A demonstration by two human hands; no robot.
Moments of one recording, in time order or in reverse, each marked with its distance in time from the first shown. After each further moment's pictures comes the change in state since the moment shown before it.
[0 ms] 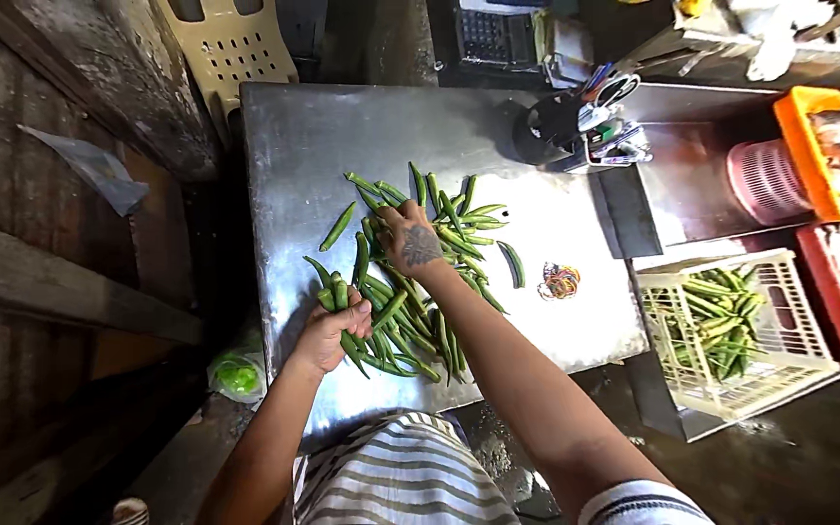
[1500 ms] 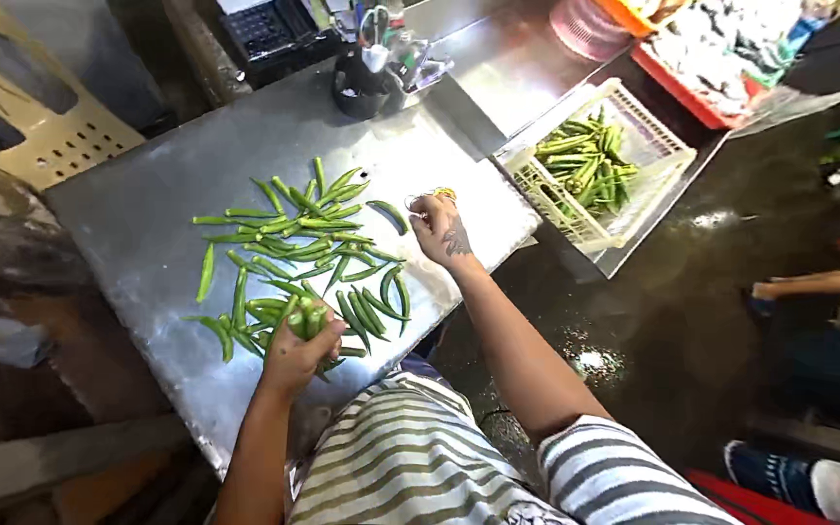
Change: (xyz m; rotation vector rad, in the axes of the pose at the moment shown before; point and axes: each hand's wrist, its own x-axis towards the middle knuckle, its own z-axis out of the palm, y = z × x) left_hand 0.007 -0.061 0.099 0.693 -0.302 -0.059; right_hand -0.183 0.199 -0.076 0.425 0.388 0.380
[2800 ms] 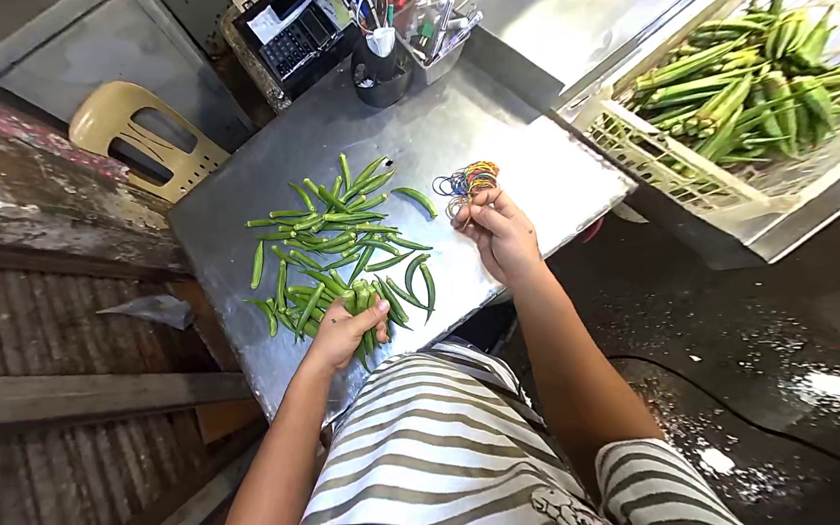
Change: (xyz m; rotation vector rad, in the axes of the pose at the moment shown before) left_hand 0.016 0.003 0.074 0.110 0.117 -0.335; right_hand -0.053 0.056 -0.019 1.308 0.049 0.136
